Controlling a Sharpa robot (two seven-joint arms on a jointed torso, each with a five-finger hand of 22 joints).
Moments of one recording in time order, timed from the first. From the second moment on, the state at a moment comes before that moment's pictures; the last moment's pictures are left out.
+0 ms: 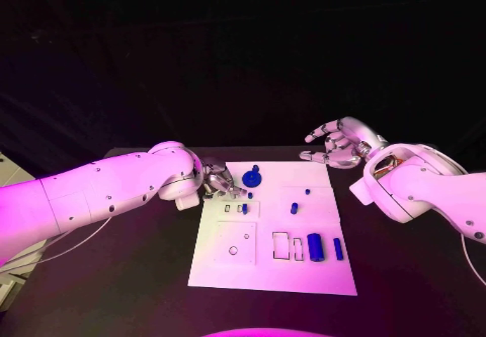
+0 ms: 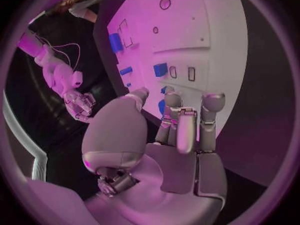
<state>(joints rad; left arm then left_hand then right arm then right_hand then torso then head) 1.24 -0.73 -0.01 1.38 -0.93 0.12 -0.46 1.13 -0.13 0.26 0.29 0.19 0.88 0.11 0.59 0.48 1.15 0.03 1.07 0.81 1.46 -0.03 1.47 1.31 0.14 1.19 0.08 1.22 0.90 1.38 -0.85 -0.14 1.64 -1.00 -0.54 -0.18 1.38 -0.18 0.16 0.29 0.15 0.80 0.17 0.28 0.30 1.29 0.09 1.29 1.30 1.47 0.01 1.53 1.31 0.04 1.47 0.11 1.36 1.31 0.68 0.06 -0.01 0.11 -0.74</state>
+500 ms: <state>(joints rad) 1.25 -0.67 -0.03 1.35 -1.01 0.17 -0.54 1.12 -0.12 0.26 0.30 0.19 0.87 0.10 0.59 0.49 1.15 0.03 1.07 0.80 1.46 -0.03 1.48 1.31 0.14 1.20 0.07 1.23 0.94 1.38 -0.85 -0.14 1.63 -0.99 -0.53 -0.22 1.38 -0.18 0.15 0.29 0.15 0.80 0.17 0.28 0.30 1.29 0.09 1.29 1.29 1.47 0.01 1.53 1.31 0.04 1.47 0.11 1.36 1.31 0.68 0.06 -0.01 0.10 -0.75</state>
